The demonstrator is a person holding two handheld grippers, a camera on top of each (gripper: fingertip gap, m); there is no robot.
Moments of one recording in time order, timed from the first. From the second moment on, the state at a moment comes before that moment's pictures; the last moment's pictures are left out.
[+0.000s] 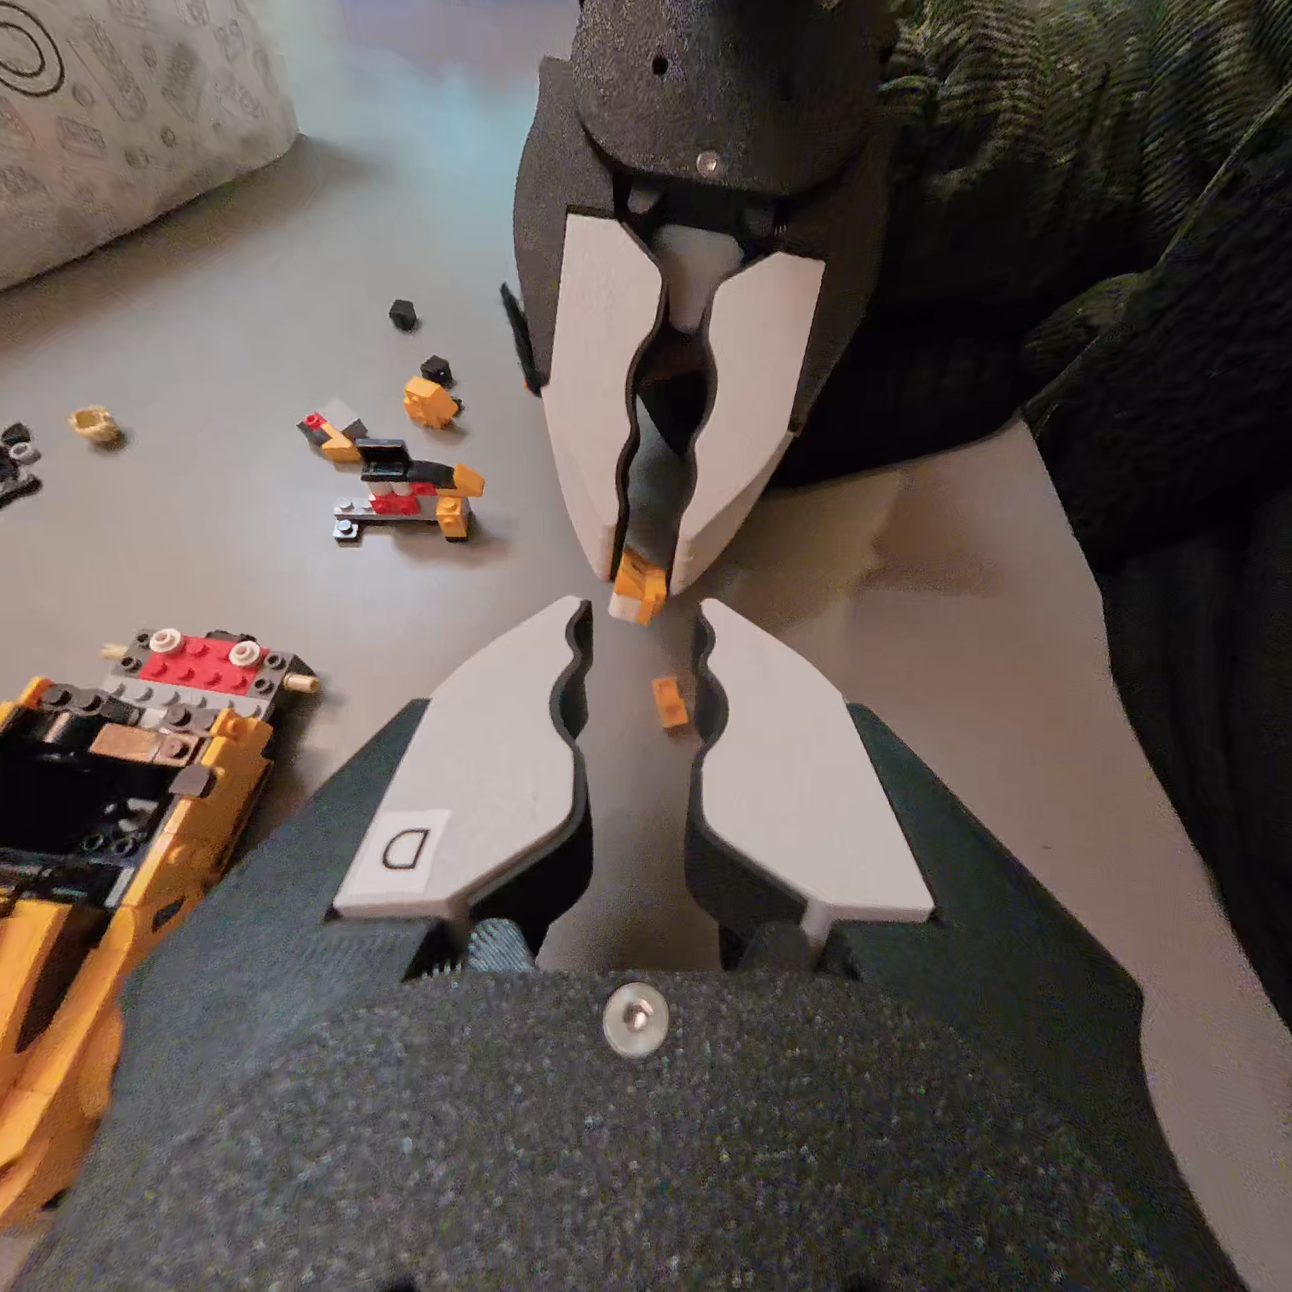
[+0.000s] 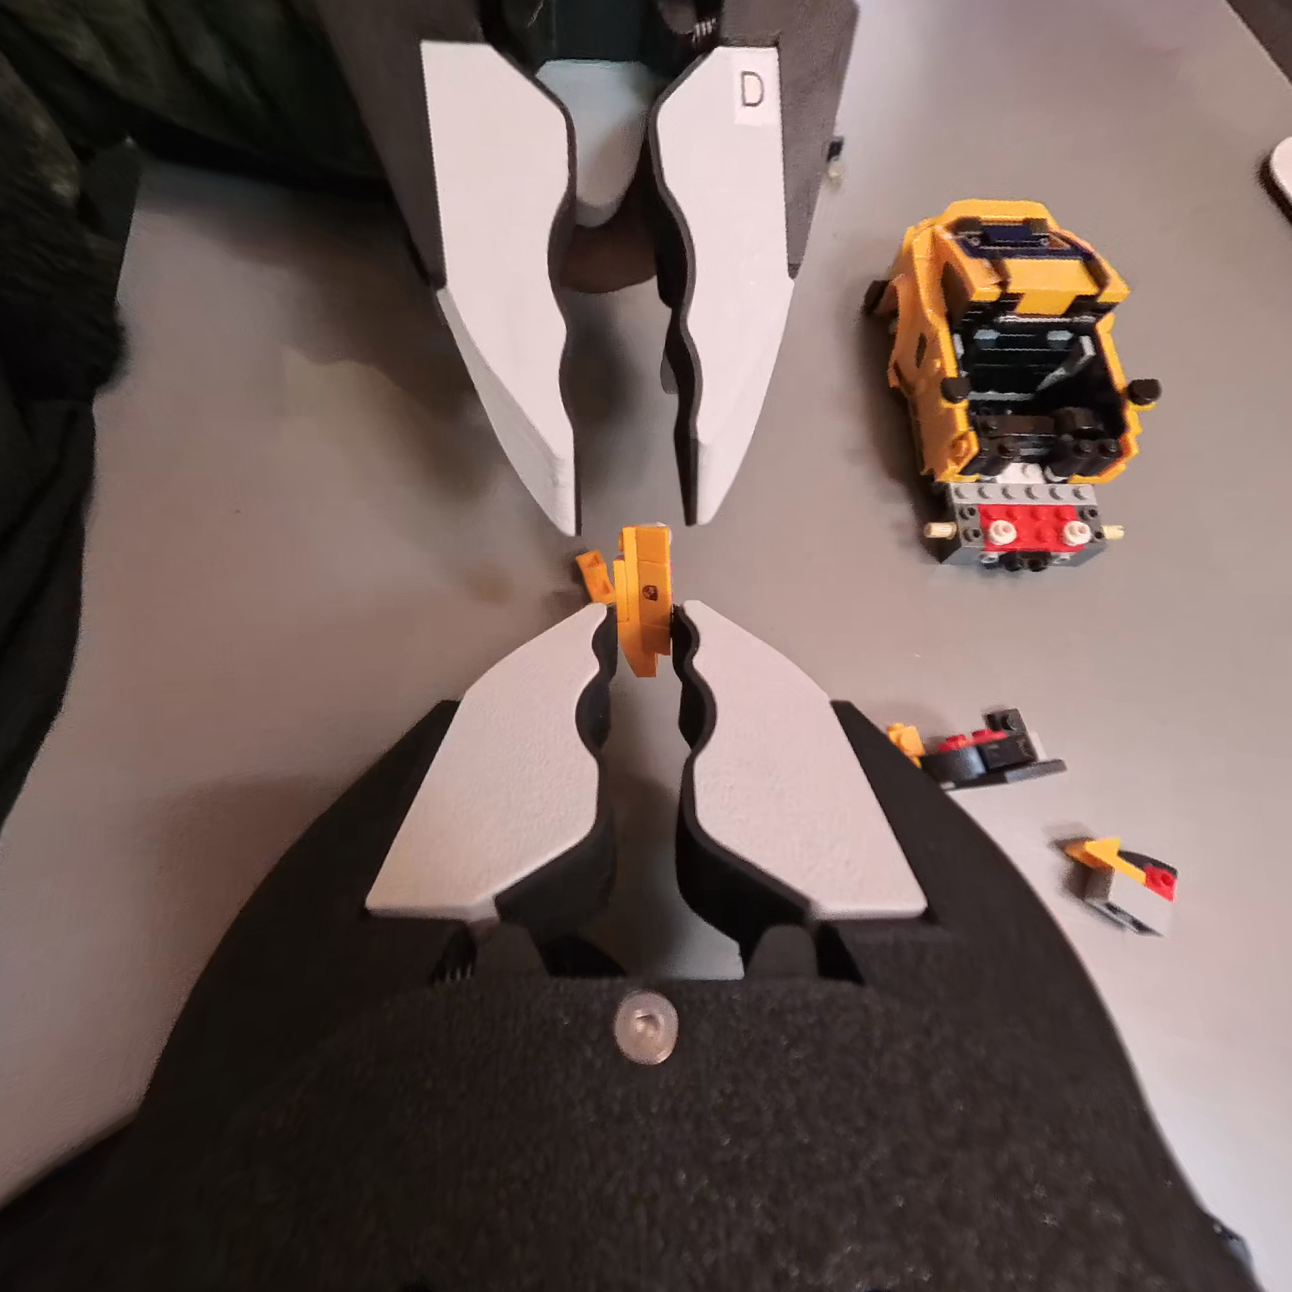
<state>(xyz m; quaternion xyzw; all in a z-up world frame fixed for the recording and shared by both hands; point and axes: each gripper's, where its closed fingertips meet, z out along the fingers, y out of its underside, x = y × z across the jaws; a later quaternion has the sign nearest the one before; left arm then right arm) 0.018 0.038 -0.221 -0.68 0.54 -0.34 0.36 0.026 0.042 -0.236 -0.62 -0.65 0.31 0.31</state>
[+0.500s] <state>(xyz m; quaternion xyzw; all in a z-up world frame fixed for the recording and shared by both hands) 0.014 0.046 -0.188 -0.65 0.48 -0.41 0.42 0.026 0.050 -0.201 -0.58 -0.63 0.34 0.39</state>
